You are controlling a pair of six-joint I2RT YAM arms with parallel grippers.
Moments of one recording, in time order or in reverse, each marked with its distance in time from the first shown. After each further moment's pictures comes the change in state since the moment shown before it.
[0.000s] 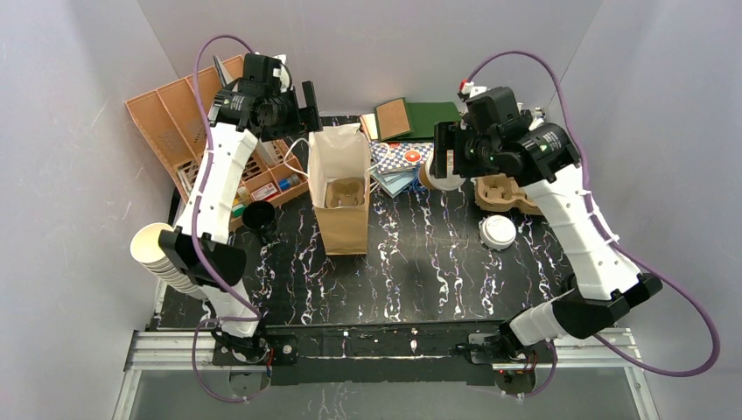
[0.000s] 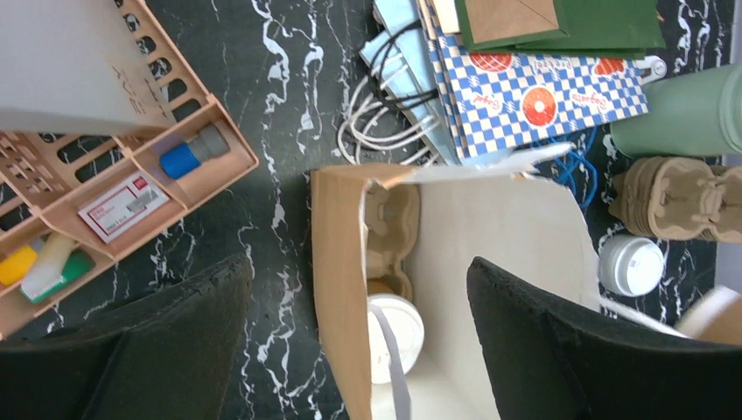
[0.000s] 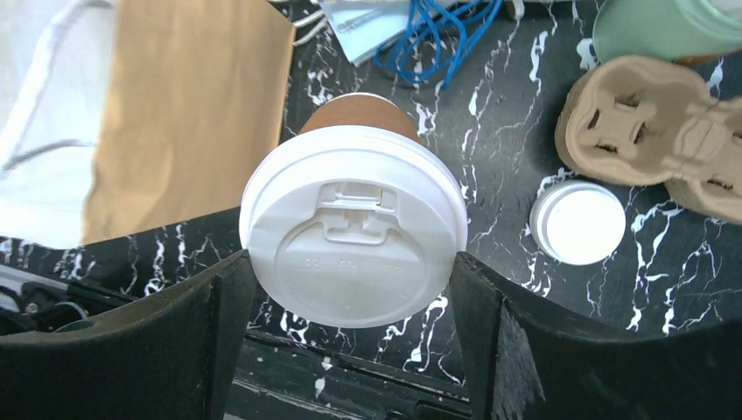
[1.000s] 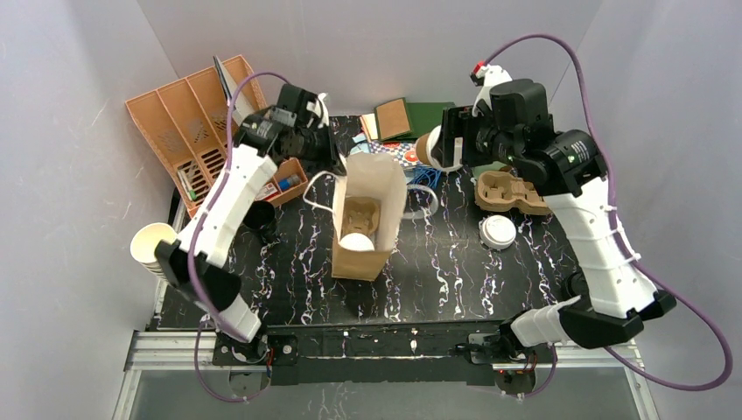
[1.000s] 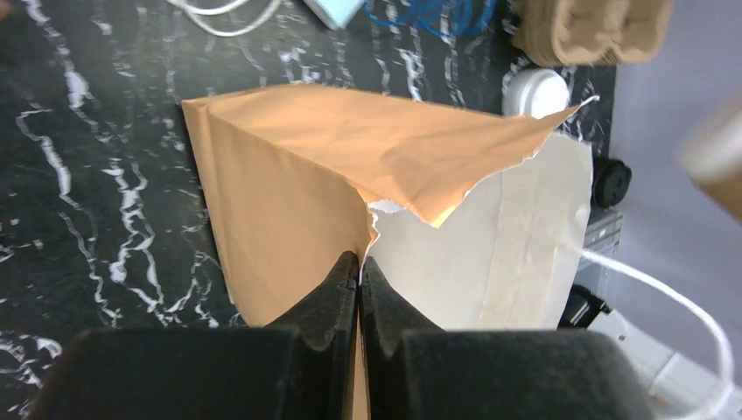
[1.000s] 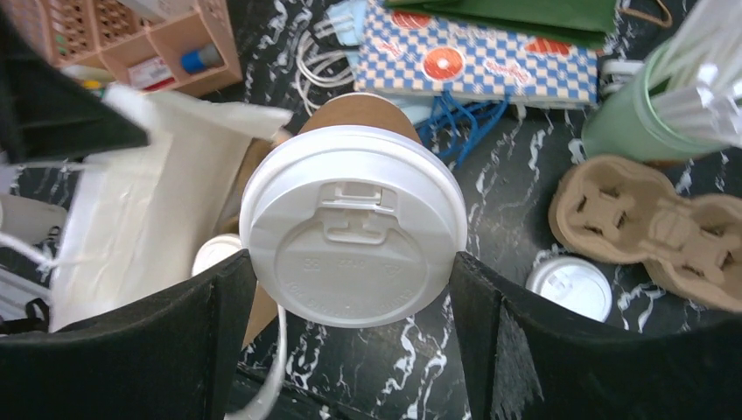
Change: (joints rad) left arm -0.137 -0.049 -0.178 -0.037 0.238 -0.137; right arm 0.000 -0.021 0.145 0.083 -0.051 -0.079
